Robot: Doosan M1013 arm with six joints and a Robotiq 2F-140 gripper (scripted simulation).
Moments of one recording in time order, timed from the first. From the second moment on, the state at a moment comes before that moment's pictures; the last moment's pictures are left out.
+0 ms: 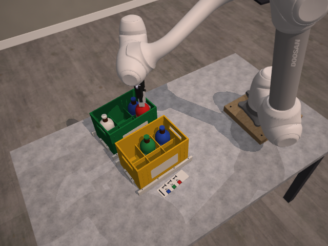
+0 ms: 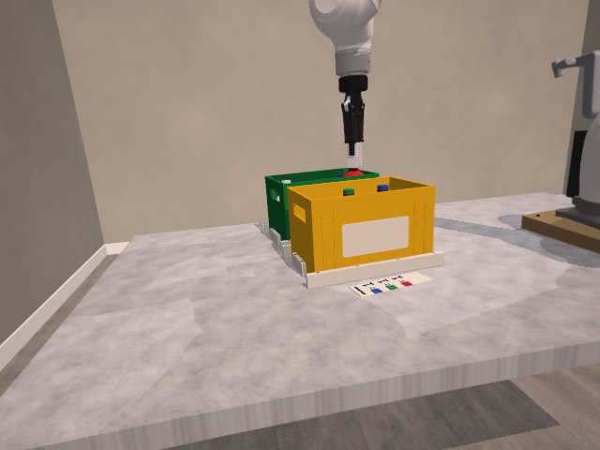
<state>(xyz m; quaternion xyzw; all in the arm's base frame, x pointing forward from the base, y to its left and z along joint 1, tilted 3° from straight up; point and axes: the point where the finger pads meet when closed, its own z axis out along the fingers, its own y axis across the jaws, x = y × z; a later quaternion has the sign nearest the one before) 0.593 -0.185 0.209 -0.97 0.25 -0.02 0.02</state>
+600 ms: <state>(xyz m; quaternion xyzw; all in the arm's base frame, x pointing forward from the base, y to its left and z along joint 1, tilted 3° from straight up) 0.592 -0.186 0.236 -0.97 0.25 -0.02 0.02</state>
